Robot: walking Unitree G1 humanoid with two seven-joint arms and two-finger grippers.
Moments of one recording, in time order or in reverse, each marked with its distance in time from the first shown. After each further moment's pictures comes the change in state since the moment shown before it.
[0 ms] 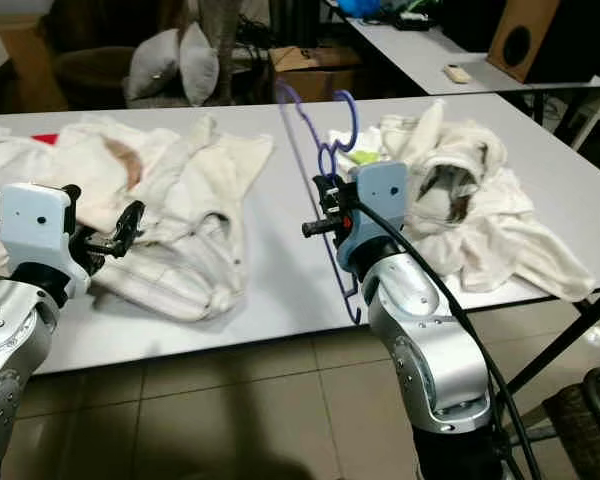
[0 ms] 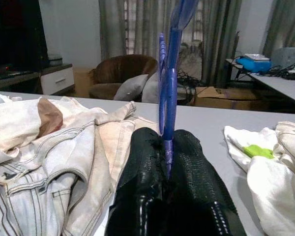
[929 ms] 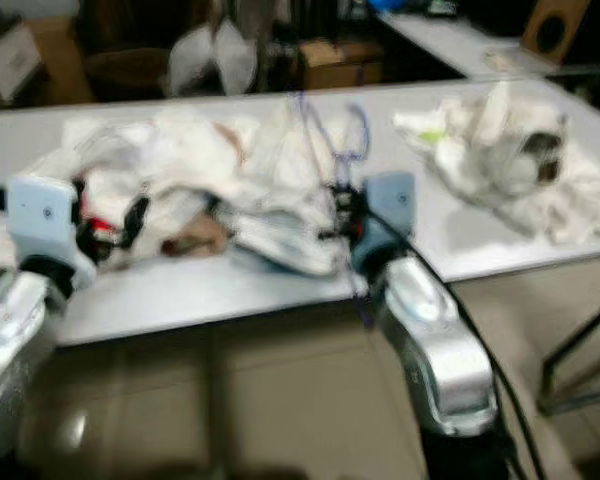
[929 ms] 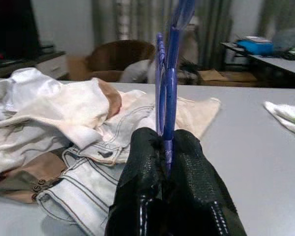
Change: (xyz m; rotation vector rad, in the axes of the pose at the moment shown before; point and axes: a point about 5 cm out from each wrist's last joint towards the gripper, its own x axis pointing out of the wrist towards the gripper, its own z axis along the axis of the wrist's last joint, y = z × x) left arm 0.005 -0.001 0.003 0.004 -0.017 -0.003; right arm -0.002 -0.014 -0.017 0.009 0.062 -0.057
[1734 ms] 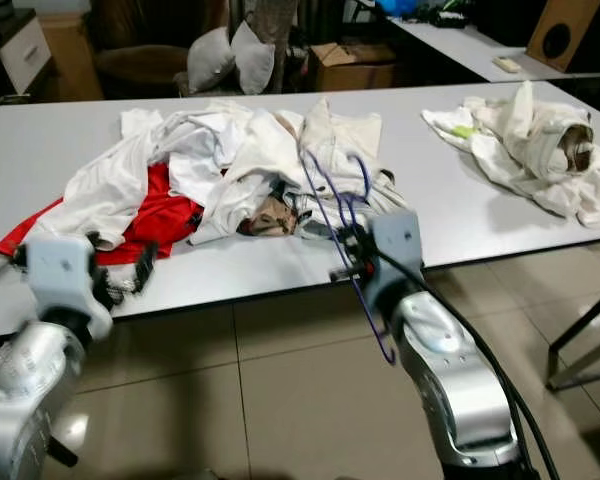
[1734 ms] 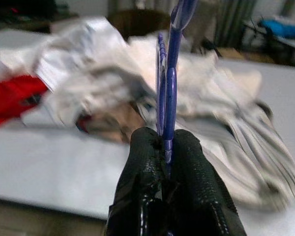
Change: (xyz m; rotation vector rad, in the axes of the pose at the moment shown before) left arm -0.023 -0.020 -0.049 -0.076 0.104 0.000; right arm -0.024 -0.016 -0.037 -0.075 0.132 0.045
